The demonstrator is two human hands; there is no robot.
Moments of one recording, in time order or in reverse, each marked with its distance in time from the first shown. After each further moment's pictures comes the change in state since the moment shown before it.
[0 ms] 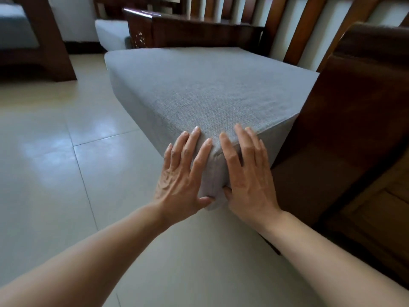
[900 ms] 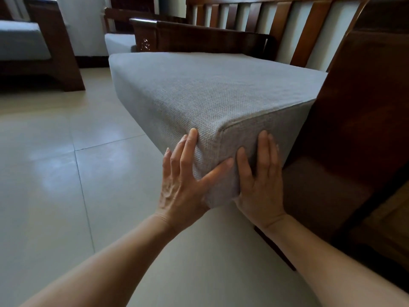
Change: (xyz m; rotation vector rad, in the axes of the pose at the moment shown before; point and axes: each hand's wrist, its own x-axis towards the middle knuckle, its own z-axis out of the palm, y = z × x) left_hand -0.010 0.000 0.047 0.053 0.332 0.057; right_hand -0.030 0.054 0.080 -0.180 0.385 -0.173
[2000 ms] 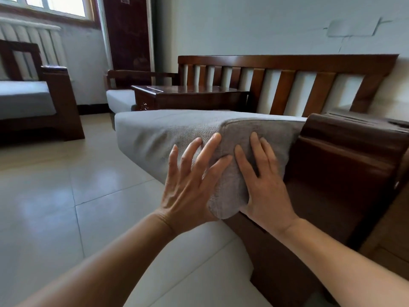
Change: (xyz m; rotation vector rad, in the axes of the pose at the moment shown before) left_hand 0.148 -0.012 -0.068 0.131 -0.019 0.200; right_hand 0.150 0.034 -0.072 0.090 -0.206 0.073
